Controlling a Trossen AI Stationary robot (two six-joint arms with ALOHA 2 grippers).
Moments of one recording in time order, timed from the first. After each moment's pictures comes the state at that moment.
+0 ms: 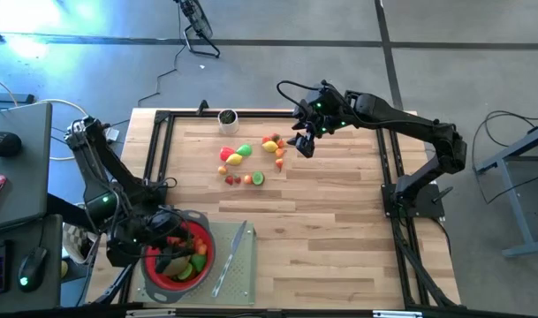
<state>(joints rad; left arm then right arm) -1.01 1.07 1.09 -0.81 -0.64 -1.29 -0.35 1.54 1.60 -0.83 -0.16 0.10</state>
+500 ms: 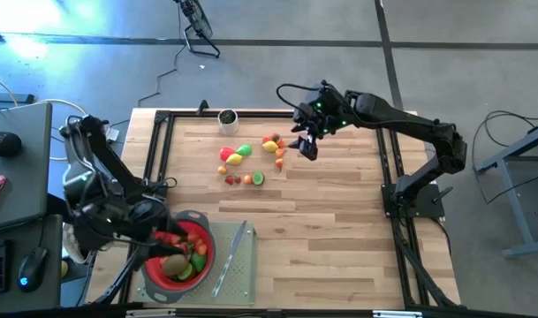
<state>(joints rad) -1.01 1.04 1.30 -0.81 -0.64 -1.08 -0.35 1.54 1.60 -0.84 -0.22 -0.02</state>
